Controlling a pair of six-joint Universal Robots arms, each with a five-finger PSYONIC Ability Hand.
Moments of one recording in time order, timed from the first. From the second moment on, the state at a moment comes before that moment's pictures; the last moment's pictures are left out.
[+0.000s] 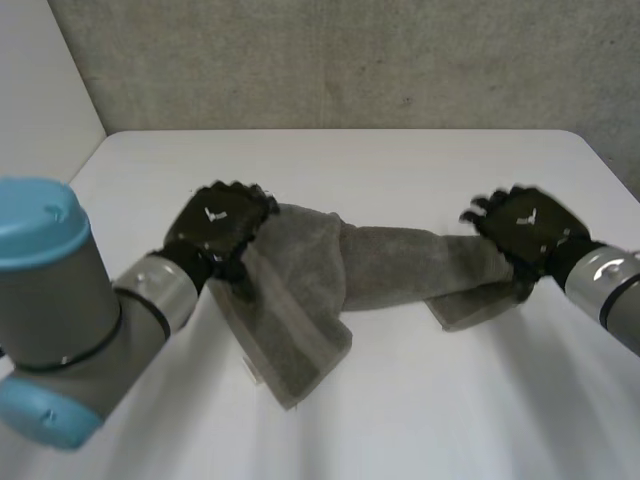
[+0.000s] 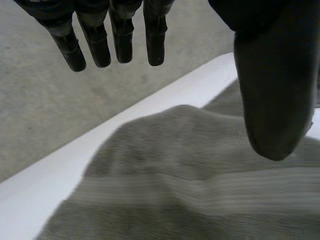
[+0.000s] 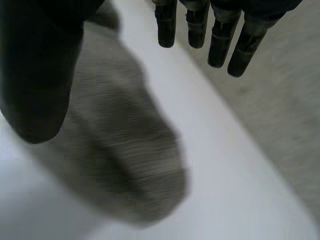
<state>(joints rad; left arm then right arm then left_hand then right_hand) 4.20 -1.83 -1.67 3.29 -1.45 3.32 1.69 -1.33 1.70 -0.01 1.14 2.44 0.31 0.28 0.22 0.23 0.12 0.24 0.25 0.22 0.25 0.07</state>
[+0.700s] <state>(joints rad) 3.89 -2.06 -1.69 3.30 -1.82 3.31 1.72 -1.16 1.78 -0.09 1.12 2.68 0.33 0.35 0.22 0.23 0.18 0.61 0.60 0.22 0.25 0.44</state>
